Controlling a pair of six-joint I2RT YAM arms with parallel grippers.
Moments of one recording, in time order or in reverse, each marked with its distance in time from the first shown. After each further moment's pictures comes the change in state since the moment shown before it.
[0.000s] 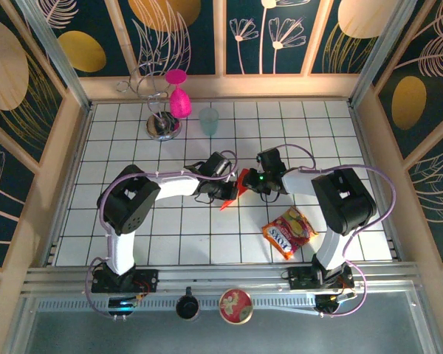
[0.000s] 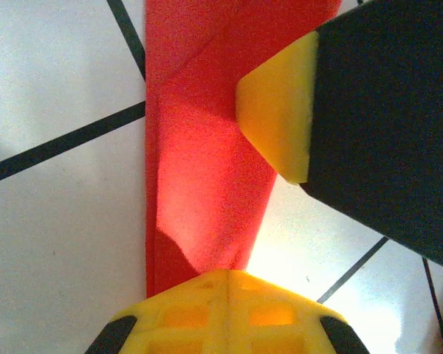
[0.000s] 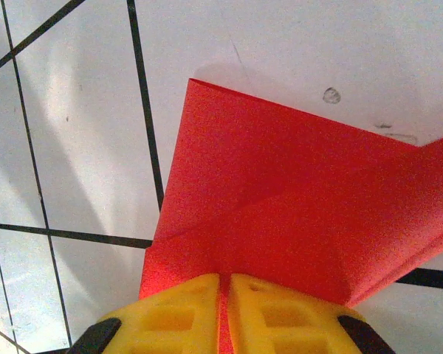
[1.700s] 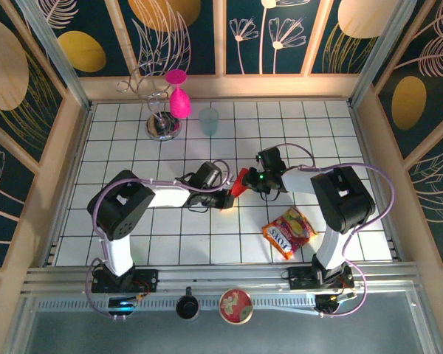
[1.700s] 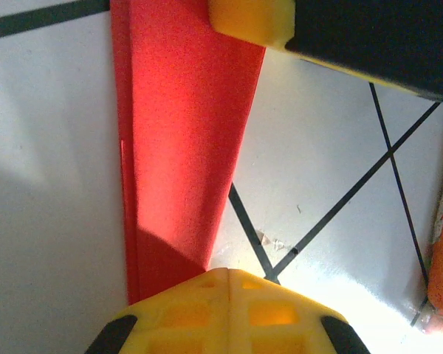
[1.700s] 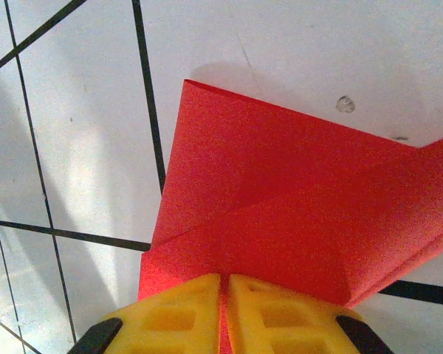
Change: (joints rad) left arm 0.003 -0.080 -0.233 0.226 0.087 -0.014; right arm -0.010 0.028 0.020 -0.011 -0.027 -0.014
